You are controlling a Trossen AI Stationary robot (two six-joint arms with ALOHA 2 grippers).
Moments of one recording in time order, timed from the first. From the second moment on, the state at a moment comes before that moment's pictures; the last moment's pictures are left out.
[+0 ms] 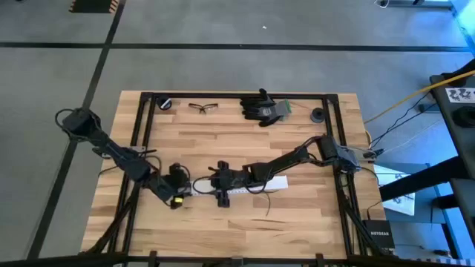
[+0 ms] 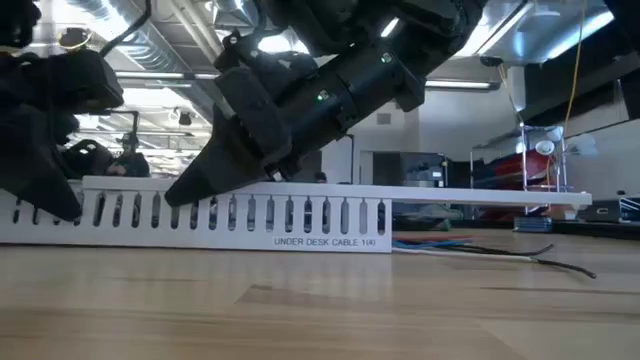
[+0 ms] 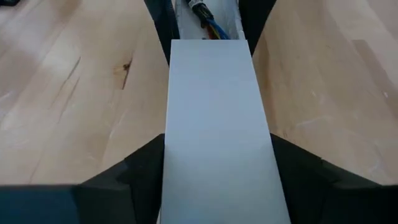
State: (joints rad) left arm -0.58 1.27 0.33 0.02 -0.44 -0.68; right arm 0.21 2.23 1.40 0.21 0.09 0.12
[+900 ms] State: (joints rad) left arm -0.66 1.23 0.30 0.12 -0.51 -0.60; right arm 0.21 2.23 1.39 0.23 0.09 0.13
